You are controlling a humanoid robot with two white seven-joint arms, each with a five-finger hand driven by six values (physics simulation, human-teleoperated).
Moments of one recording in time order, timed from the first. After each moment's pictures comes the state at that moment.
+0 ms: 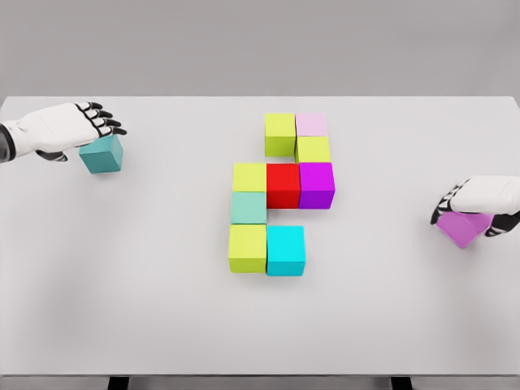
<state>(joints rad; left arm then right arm) -0.91 0.84 -0.97 -1.04 -0.85 -0.61 -0.04 -0.73 -1.11 0.93 -1.38 0.36 -0.60 0.56</state>
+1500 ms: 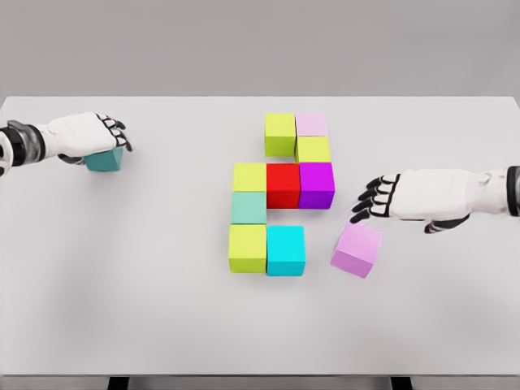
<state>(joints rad) -0.93 0.72 -0.97 -0.93 -0.95 -0.61 -0.13 -0.74 -1.12 0.85 -1.76 0.26 -0.61 0.59</state>
